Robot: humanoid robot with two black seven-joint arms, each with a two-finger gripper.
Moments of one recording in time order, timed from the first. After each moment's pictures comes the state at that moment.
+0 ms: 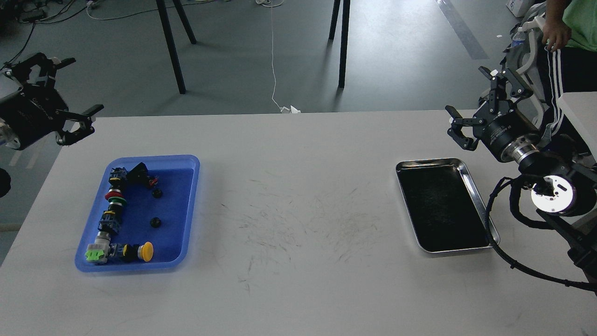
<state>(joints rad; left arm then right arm) -0.68 0.87 -0.68 -0.92 -0.10 -0.49 0.00 0.59 -0.61 0.72 1.11 0.02 0.13 0.25</state>
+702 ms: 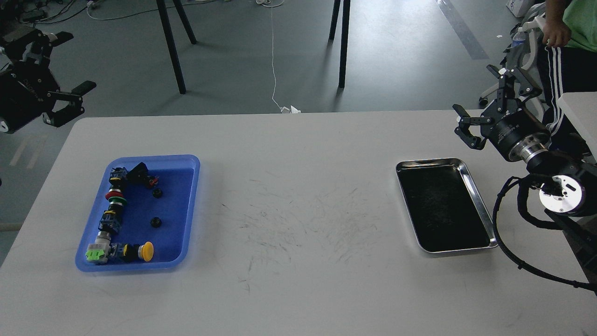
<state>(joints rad) -0.68 0.90 -0.76 -1.03 0.17 -0.46 -0.21 0.57 -0.64 0.73 1.12 0.02 0.13 0.25</state>
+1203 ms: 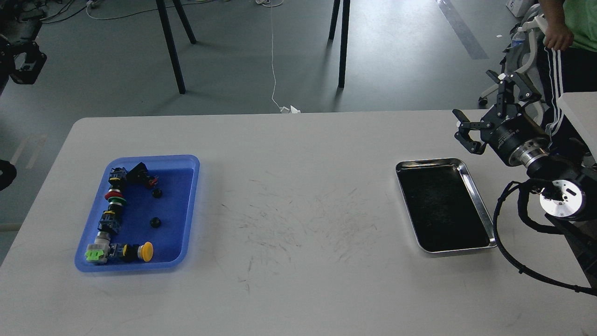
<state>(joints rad) -0.64 0.89 -0.79 -1.01 0.08 -0.29 -0.49 0.56 -0.65 0.73 1.13 0.02 0.13 0.25</state>
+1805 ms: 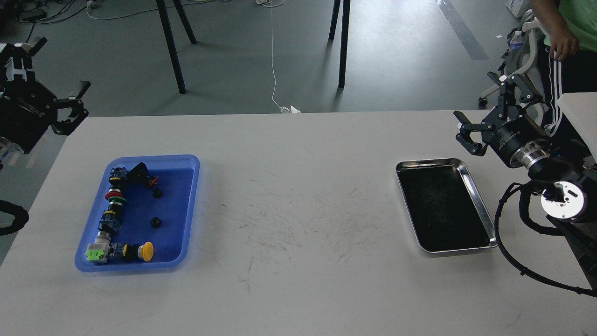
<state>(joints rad) -0.55 0.90 -0.70 -1.05 0.05 -0.48 -0.49 0.55 -0.65 0.73 1.14 0.02 0.13 0.25</state>
